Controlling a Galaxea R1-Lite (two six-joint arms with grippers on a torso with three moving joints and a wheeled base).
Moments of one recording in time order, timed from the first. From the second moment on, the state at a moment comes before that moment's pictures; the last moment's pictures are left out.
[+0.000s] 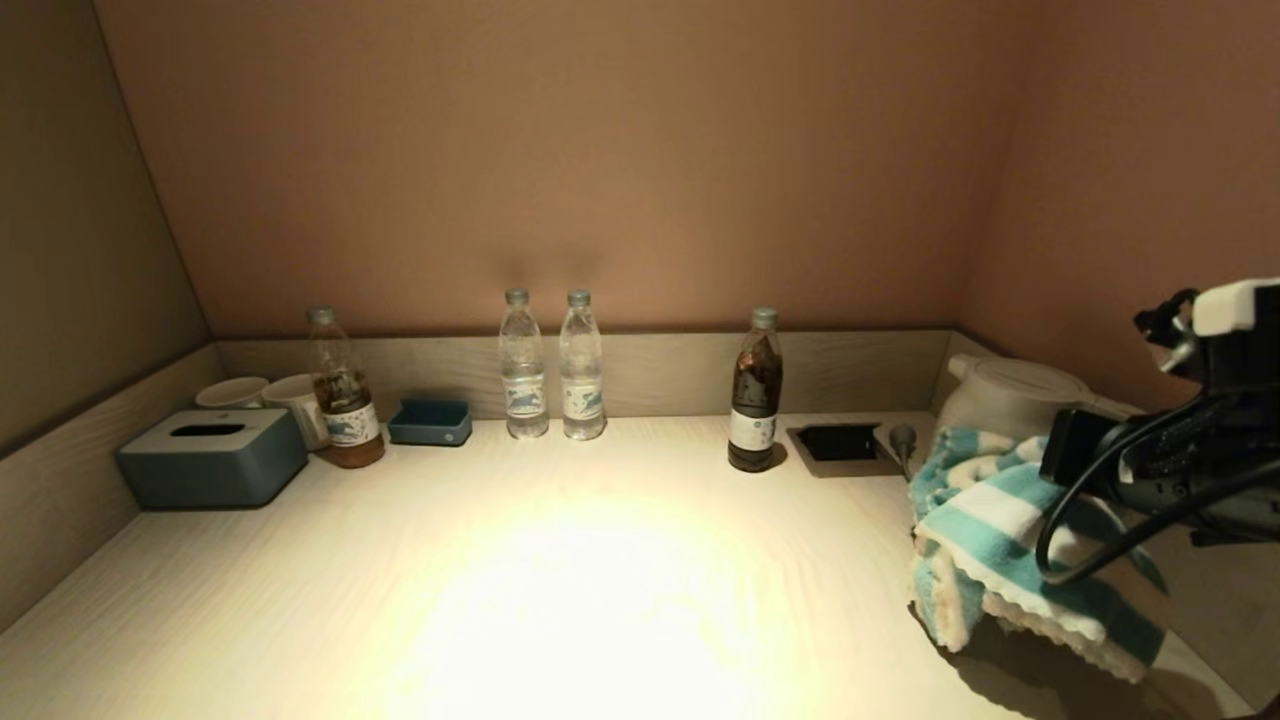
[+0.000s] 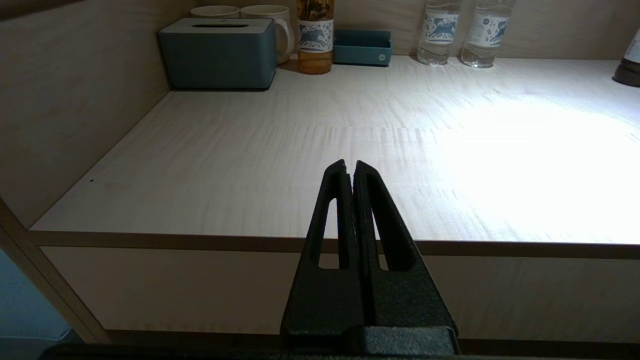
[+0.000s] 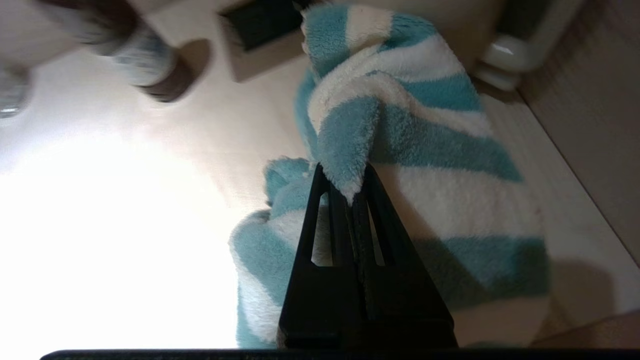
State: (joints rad) left arm 0.02 0.00 0.00 -0.01 0.01 -0.04; right arm -0.02 1.39 -0.85 -0.01 -0.09 0.29
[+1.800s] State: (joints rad) left arm 0.02 0.00 0.00 -0.01 0.01 -0.04; right arm 0.42 1.28 -0.75 0.02 -0.10 0.10
